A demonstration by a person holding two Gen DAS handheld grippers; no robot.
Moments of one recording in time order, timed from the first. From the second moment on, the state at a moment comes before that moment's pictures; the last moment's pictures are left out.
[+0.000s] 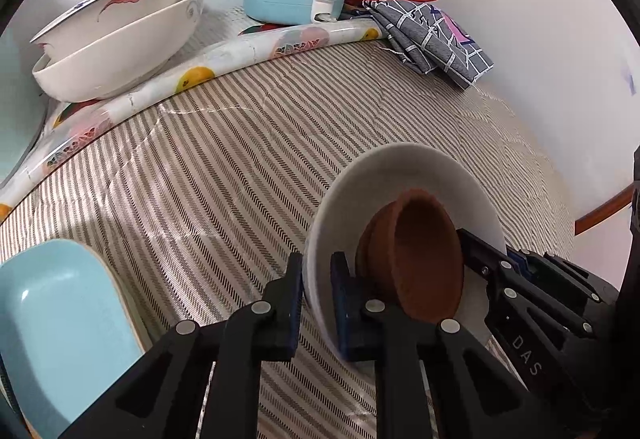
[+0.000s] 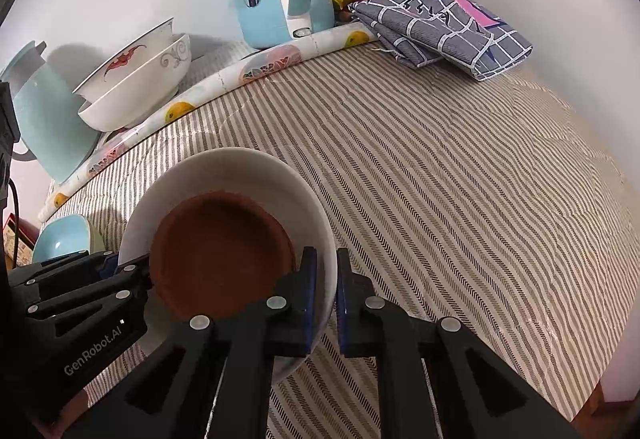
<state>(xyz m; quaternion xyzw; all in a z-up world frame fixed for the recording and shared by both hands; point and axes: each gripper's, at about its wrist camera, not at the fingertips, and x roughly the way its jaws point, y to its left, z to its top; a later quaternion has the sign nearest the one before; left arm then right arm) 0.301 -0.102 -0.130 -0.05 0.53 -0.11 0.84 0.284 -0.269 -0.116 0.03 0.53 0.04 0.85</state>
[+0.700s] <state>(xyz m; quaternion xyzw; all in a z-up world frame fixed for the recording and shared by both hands) 0.277 -0.085 -0.113 -0.06 0.52 -0.11 0.84 0.262 -0.258 -0.098 0.03 0.52 0.05 0.85</state>
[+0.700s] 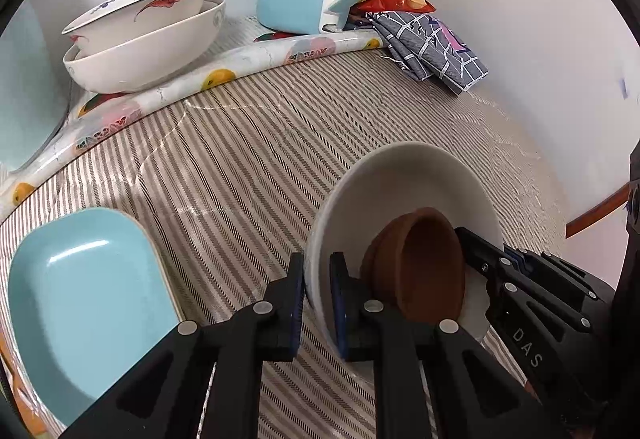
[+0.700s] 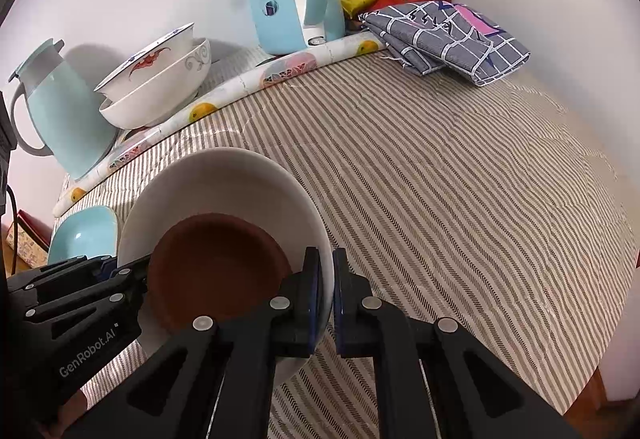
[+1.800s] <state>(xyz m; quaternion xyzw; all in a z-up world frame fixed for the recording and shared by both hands) 0.242 -0.059 -0.081 -0.08 0.50 -0.10 0.86 0.233 -0.229 -0.063 0.03 0.50 0.07 0.86</state>
